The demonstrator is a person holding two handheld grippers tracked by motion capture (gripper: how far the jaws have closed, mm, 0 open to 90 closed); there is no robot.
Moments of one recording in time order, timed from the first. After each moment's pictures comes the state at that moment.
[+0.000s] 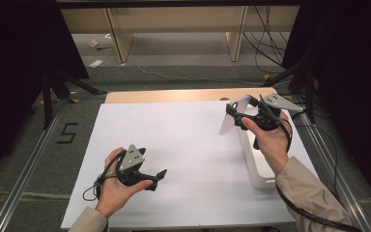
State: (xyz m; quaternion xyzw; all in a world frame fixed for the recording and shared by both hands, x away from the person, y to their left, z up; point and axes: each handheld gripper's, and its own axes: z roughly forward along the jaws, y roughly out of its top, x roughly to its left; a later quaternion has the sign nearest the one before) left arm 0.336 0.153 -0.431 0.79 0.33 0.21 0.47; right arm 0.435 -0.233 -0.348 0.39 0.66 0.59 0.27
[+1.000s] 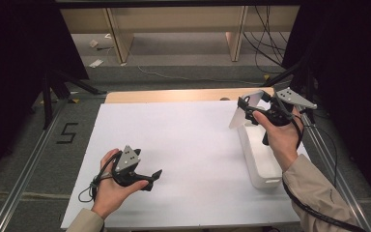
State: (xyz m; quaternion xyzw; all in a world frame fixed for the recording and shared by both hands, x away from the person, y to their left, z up) left arm 0.336 0.162 -0.434 0.79 0.34 0.21 0.45; right arm 0.439 -0.258 -0.338 0.41 0.64 0.58 0.29
